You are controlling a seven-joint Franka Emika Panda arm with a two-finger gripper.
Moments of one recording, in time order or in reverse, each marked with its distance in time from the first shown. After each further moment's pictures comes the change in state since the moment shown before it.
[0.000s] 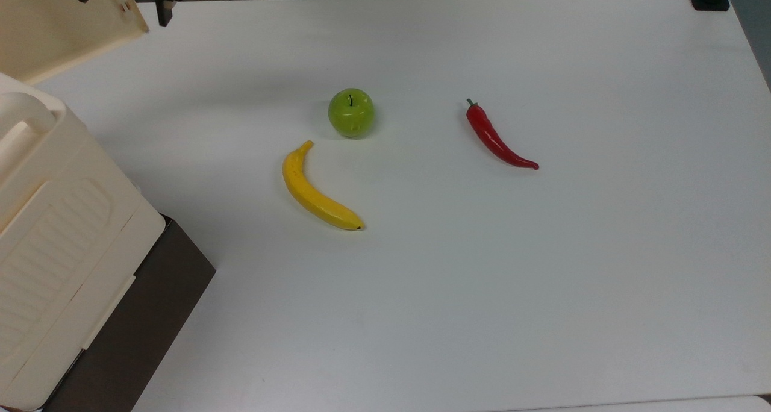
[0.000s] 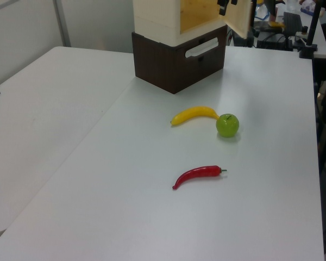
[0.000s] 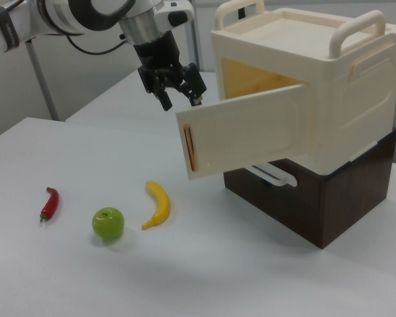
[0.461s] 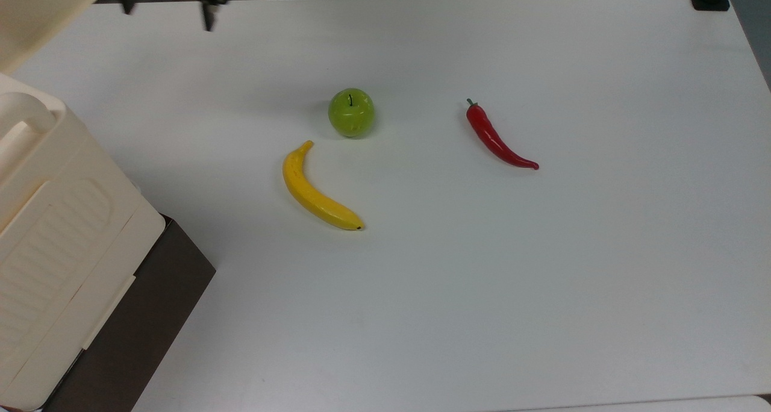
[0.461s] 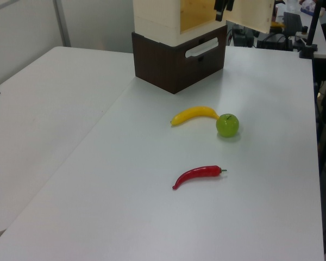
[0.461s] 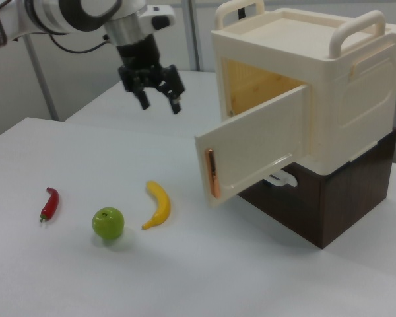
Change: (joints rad) arm 0.057 0.001 0.016 -0.010 0.047 -0.023 -0.001
